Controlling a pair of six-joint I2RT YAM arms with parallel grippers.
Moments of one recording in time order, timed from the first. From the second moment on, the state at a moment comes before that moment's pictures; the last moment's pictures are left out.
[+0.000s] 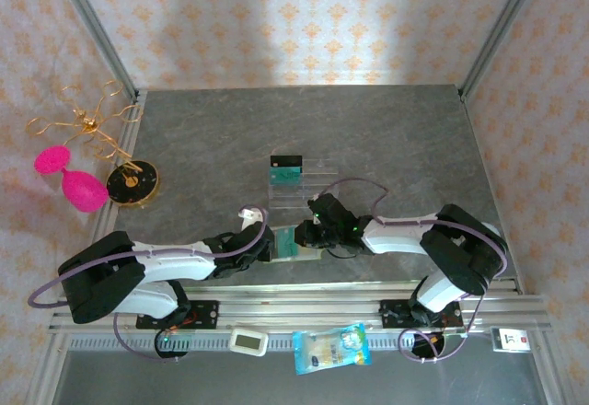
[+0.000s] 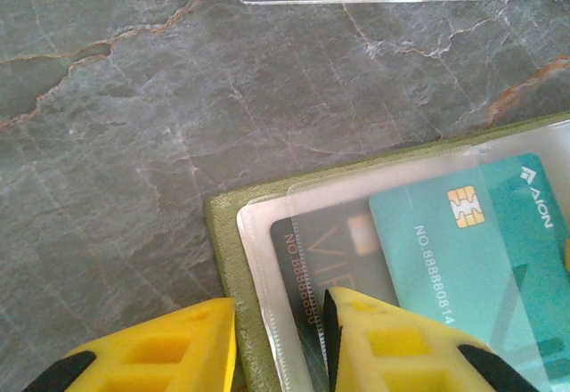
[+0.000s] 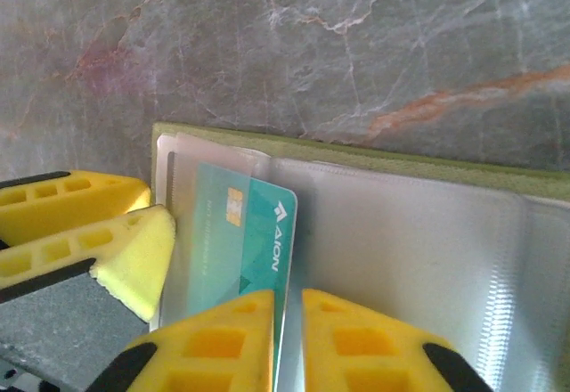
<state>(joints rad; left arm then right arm) -0.92 1.32 0.38 0.02 -0.32 -0.78 0.88 1.55 0.61 0.11 -0.25 0.89</state>
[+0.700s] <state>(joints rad) -0.92 1.34 0.38 0.03 -0.32 -0.78 0.85 1.52 0.57 0.15 -0.30 0.86</state>
